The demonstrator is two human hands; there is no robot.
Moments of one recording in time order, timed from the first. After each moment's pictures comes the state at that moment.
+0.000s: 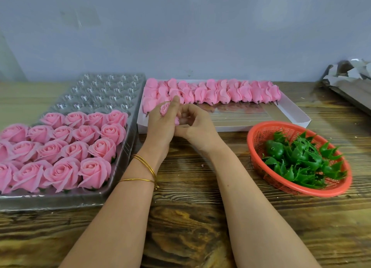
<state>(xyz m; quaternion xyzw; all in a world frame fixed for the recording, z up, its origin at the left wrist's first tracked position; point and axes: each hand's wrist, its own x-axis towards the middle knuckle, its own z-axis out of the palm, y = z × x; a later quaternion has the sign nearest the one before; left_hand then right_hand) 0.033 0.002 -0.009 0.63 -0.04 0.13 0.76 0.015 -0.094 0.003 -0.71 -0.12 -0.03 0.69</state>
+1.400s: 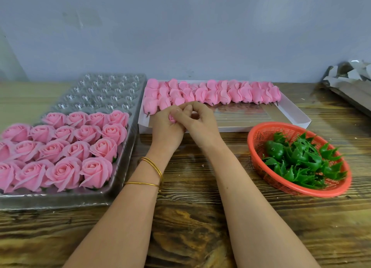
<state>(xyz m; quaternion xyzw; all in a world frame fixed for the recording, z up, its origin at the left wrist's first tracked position) 0.024 -0.006 -0.009 0.71 -0.08 0.19 0.67 0.011 -0.090 0.013 -0.74 -0.06 -0.12 0.66</state>
